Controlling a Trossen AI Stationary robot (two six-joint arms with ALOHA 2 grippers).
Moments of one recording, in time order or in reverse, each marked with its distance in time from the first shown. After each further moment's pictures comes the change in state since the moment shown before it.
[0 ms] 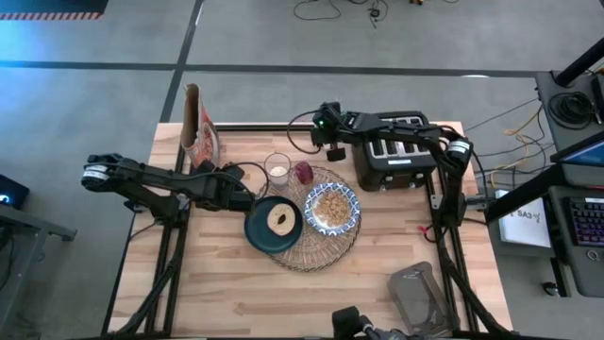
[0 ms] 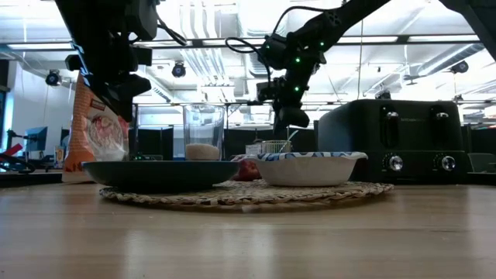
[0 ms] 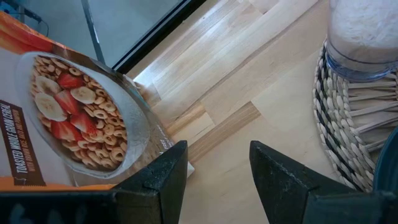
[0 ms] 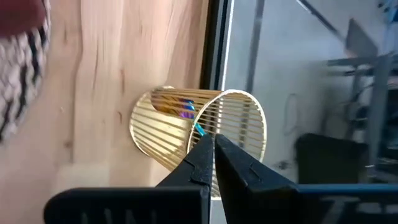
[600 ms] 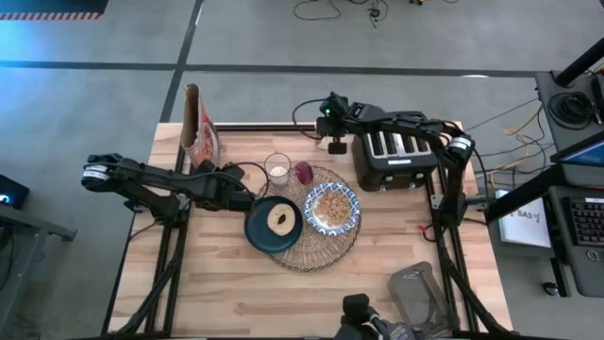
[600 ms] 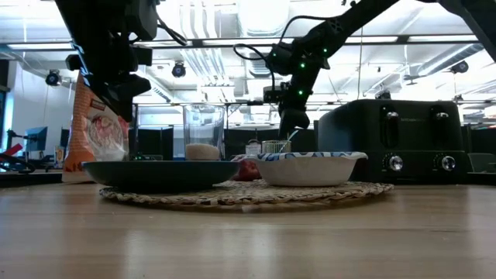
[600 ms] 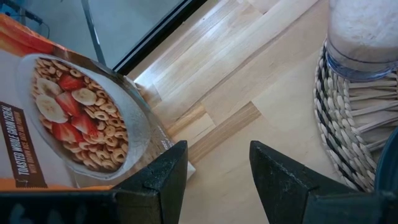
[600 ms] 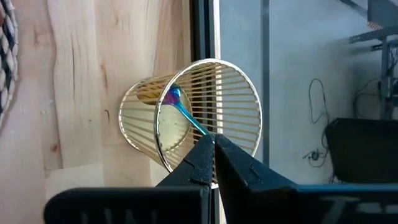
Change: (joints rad) left arm 0.000 0.000 0.000 0.000 -0.003 0.008; right arm -0.091 0.003 0.000 0.001 -0.105 0.105
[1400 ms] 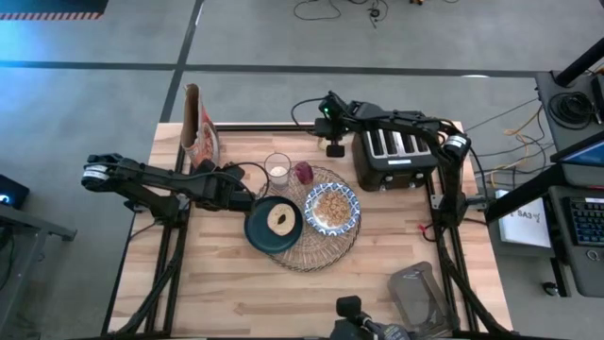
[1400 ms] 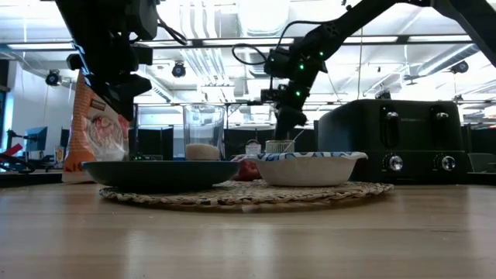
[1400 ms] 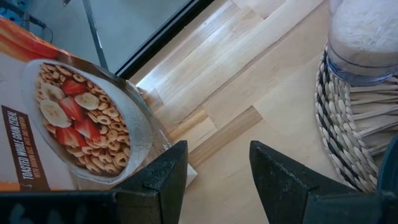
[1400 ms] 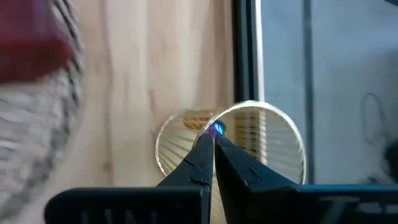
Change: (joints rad) left arm 0.000 0.000 0.000 0.005 -0.016 0.007; right arm -0.017 0.040 0.042 -0.051 -0.184 0.042
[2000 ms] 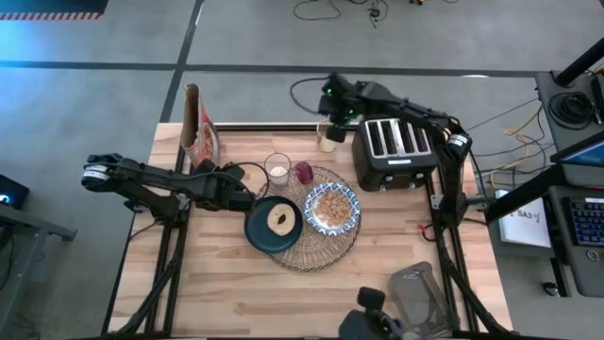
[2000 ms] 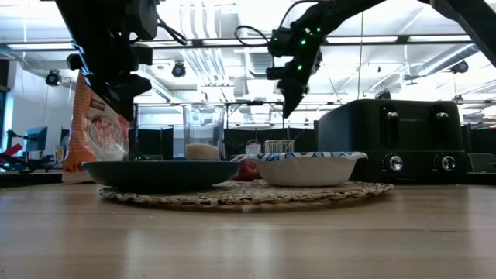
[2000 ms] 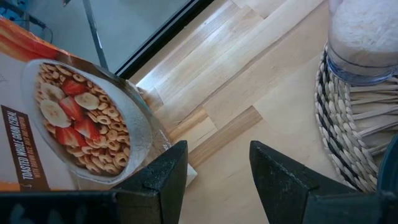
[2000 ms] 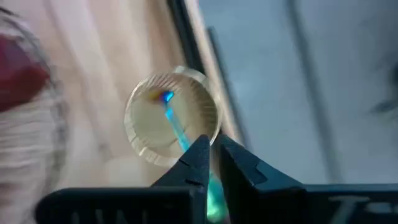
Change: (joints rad) left arm 0.000 0.000 0.000 0.000 0.001 0.000; right arm -0.038 -0.001 0.281 -0.332 0.081 0.237
